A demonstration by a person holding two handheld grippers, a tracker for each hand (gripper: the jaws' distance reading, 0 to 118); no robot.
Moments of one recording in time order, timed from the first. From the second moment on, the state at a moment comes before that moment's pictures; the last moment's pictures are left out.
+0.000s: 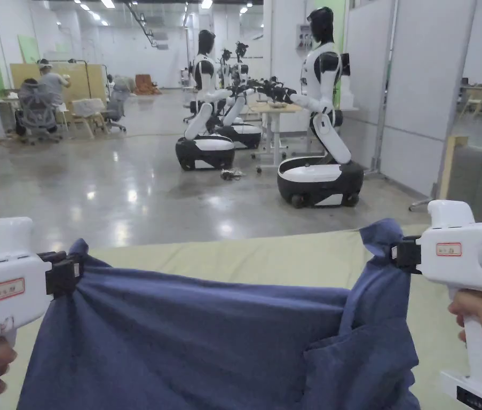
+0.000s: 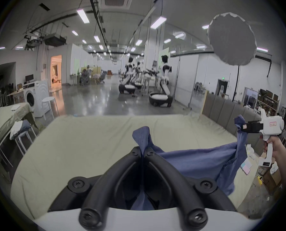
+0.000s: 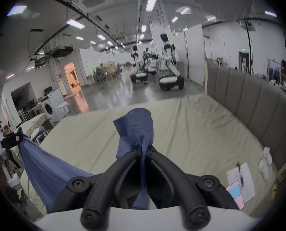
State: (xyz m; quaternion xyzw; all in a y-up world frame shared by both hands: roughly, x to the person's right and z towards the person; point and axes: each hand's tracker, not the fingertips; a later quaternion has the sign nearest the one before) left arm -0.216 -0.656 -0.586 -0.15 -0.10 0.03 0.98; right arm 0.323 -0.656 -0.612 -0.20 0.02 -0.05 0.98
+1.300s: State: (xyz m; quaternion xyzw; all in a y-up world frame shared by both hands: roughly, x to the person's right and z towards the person) left arm -0.260 -0.427 -0.702 -0.02 0.01 -0.04 1.00; right arm 0.218 -0.336 -0.726 0.03 -0.05 0.09 0.99
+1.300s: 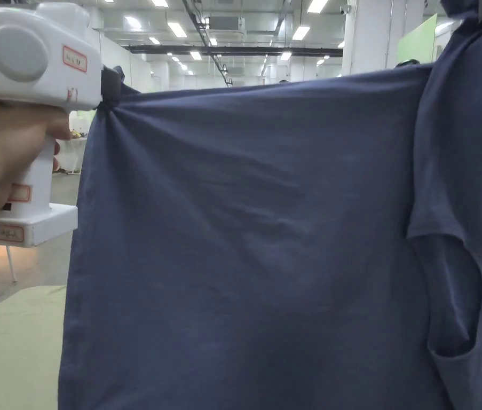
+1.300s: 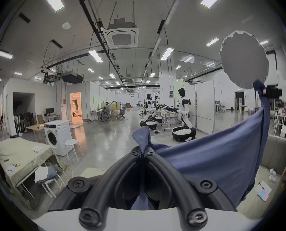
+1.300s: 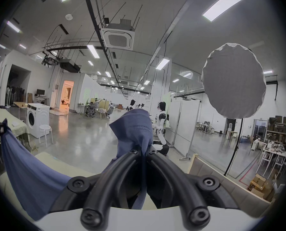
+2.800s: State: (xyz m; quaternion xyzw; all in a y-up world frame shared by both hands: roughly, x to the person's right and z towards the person) left arm -0.243 -0.826 -0.634 -0.25 -0.04 -0.03 0.97; right arm 0.268 -0.778 -0.667 -0.21 0.11 0.07 0.97
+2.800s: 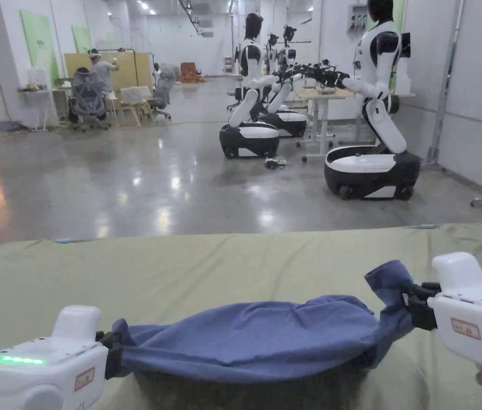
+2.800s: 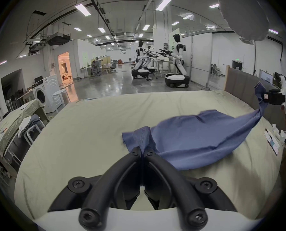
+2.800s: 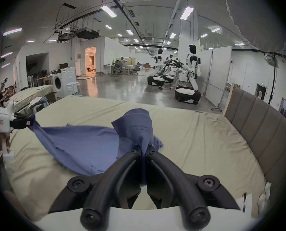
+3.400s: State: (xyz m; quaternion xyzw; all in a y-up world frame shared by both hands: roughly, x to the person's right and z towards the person) left arm -0.253 -0.889 -0.390 -0.29 -0.08 0.02 0.95; right arm 0.290 -0.848 -0.383 -0.26 0.15 0.06 0.95
